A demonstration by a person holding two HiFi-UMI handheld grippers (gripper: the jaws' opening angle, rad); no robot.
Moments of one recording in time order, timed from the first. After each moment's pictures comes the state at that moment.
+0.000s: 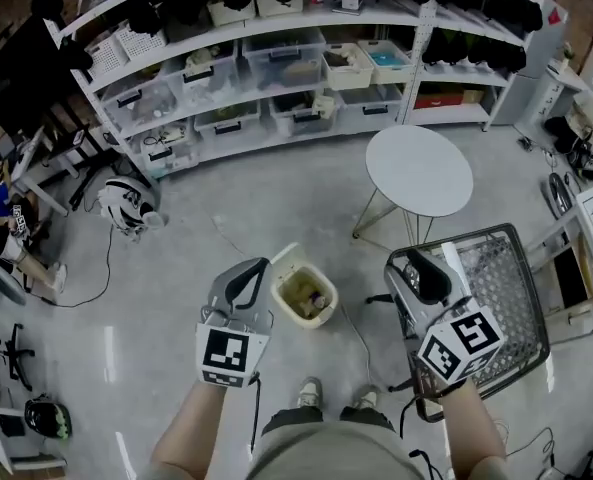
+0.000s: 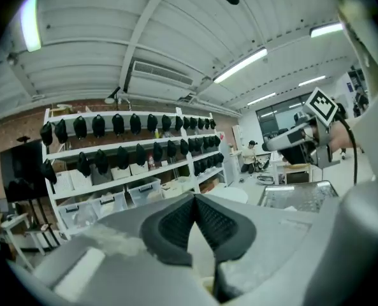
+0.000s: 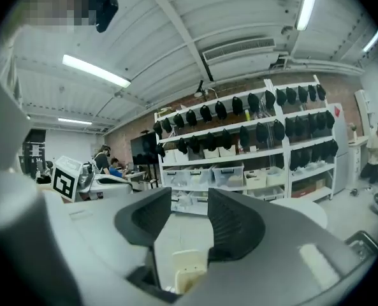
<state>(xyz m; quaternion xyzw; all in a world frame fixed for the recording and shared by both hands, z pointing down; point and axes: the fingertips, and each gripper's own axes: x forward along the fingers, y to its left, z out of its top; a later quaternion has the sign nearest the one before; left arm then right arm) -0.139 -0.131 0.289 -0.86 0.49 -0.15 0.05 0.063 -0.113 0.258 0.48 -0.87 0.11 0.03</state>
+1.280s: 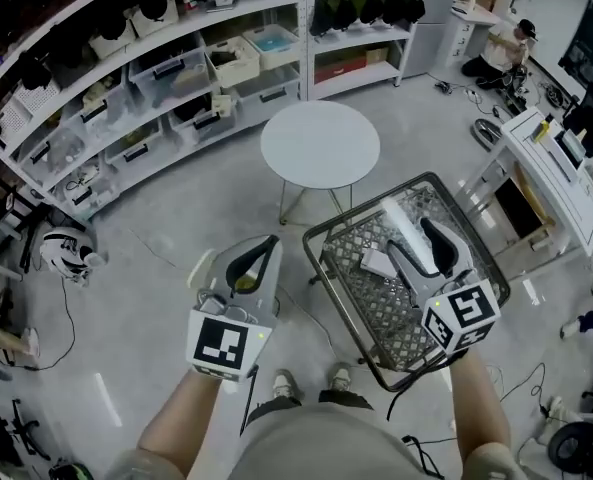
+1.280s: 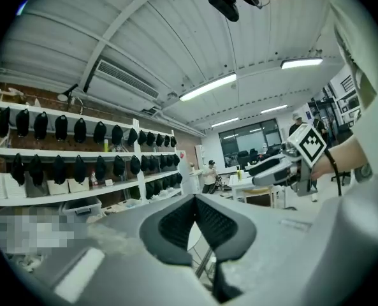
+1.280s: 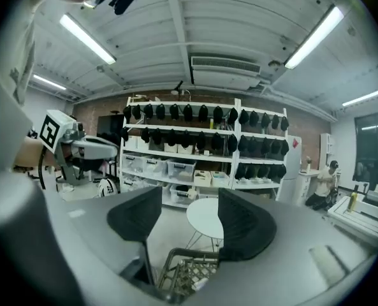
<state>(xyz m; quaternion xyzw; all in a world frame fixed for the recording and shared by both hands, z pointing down) 0.103 -0.109 0.230 -0.94 0.32 -0.08 0.04 0.295 -0.062 0.253 0.62 -0.77 0.04 0.11</state>
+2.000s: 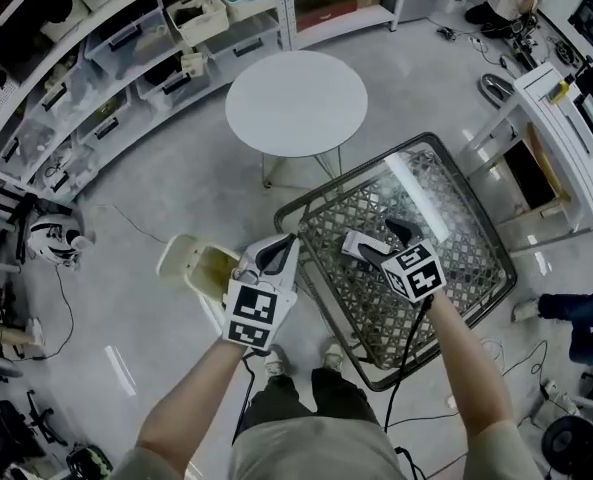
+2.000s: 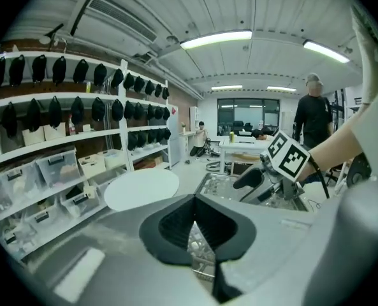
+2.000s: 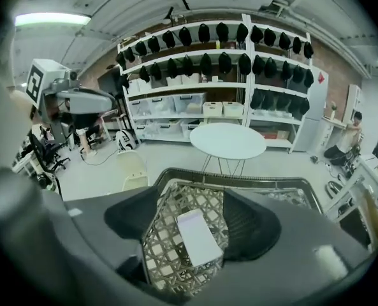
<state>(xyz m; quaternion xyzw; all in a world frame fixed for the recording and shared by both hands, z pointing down) 0.234 -0.148 0.447 -0.93 0.26 -0.24 -0.05 0.385 -0.111 0.549 0.51 -0.77 0.24 0.30</state>
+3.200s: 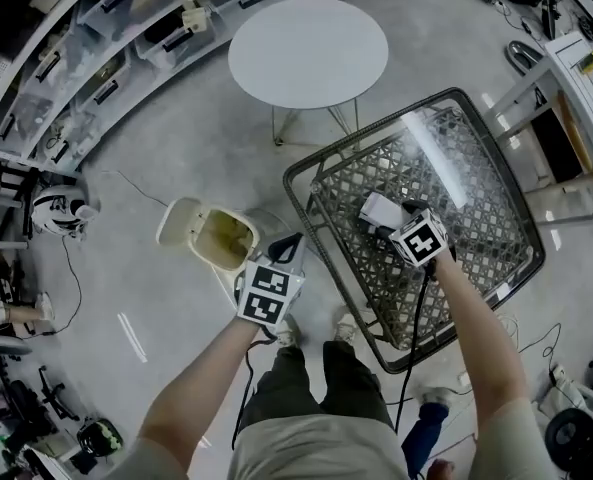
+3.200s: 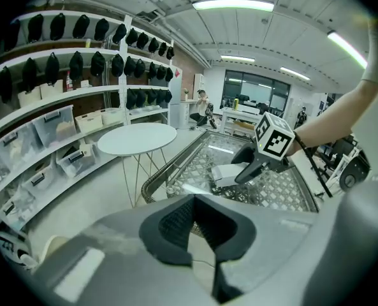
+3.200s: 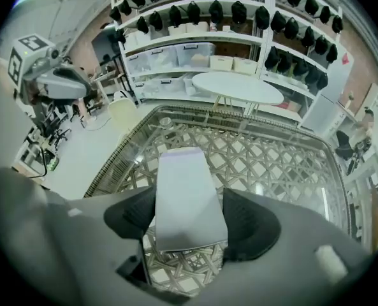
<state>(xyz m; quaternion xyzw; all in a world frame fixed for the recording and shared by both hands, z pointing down) 0.203 -0.114 0.610 -0.89 0.24 -0.35 -0.15 0.402 -0.084 0.709 0.45 -0.71 0.31 0.44</state>
